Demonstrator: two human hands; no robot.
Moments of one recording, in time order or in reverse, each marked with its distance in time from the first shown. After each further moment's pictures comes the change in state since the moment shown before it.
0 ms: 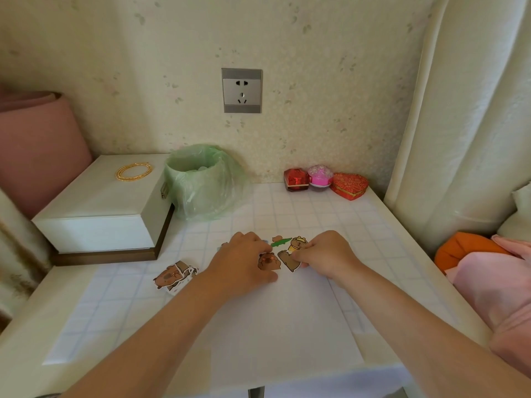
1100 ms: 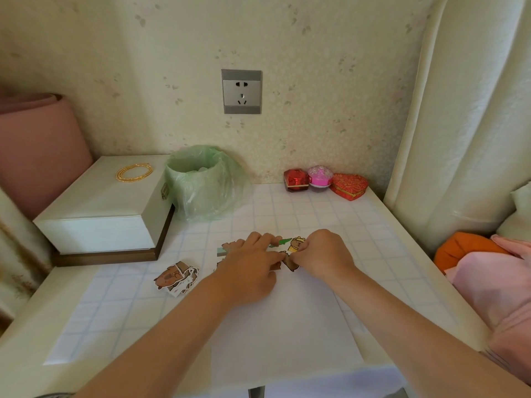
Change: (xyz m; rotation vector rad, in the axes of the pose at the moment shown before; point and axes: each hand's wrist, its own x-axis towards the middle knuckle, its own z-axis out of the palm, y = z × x) left_hand -0.002 0.003 0.014 0.209 0.065 0.252; right_hand 0.004 -0.002 0.014 -0.292 0.129 -0.071
